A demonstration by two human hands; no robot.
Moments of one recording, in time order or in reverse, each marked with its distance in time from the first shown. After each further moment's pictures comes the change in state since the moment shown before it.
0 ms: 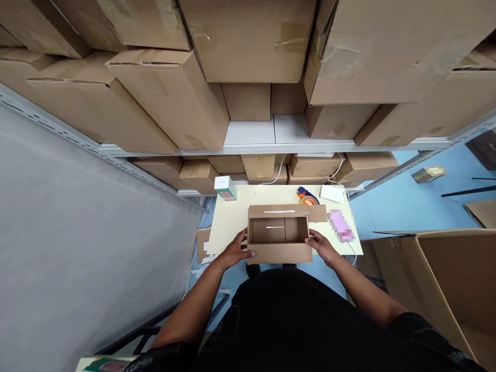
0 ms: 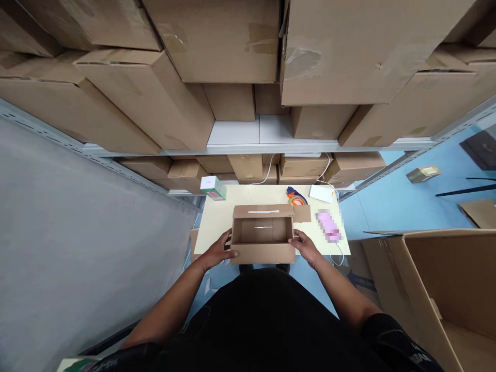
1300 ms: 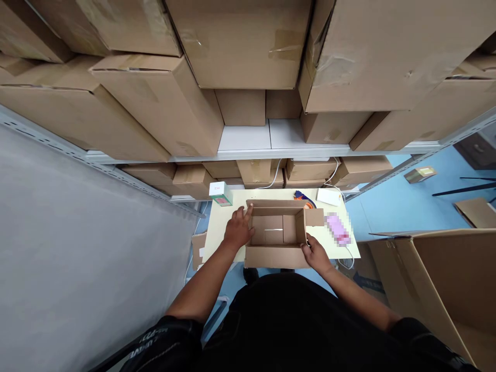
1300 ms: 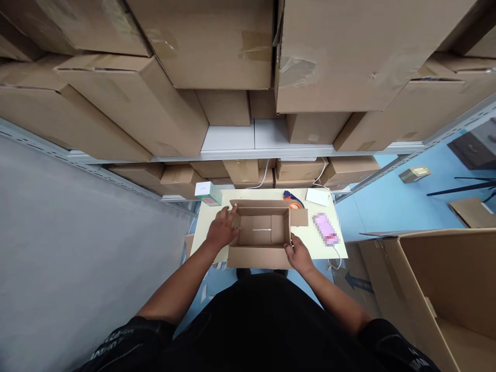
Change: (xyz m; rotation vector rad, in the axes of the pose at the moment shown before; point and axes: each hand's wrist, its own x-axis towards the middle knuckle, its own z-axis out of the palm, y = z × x) left_hand 0.086 0.051 0.007 1.219 0.240 0.196; right_hand 0.005 0.022 0.020 -0.625 0.216 -0.335
